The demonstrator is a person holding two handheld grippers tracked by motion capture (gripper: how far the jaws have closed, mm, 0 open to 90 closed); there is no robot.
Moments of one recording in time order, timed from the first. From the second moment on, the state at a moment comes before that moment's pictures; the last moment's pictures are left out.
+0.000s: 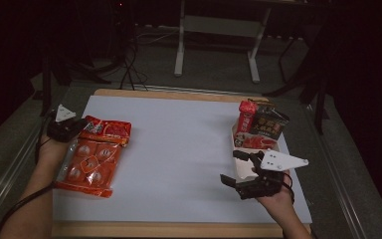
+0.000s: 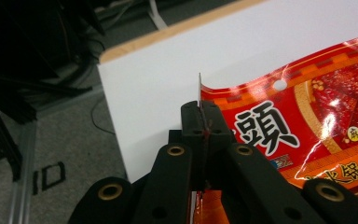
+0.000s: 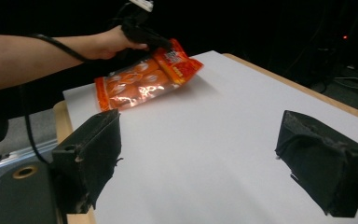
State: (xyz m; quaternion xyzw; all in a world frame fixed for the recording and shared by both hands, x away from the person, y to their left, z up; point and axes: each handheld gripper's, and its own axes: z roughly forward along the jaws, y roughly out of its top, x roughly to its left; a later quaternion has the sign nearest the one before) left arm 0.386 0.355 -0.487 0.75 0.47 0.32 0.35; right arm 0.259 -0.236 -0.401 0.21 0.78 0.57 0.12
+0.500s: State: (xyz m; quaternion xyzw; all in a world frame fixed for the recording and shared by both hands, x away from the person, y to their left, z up) left arm 0.337 0.360 -0.447 0.71 0.44 0.35 0.43; right arm 0.258 -0.228 -0.393 0.21 0.77 0.59 0.13
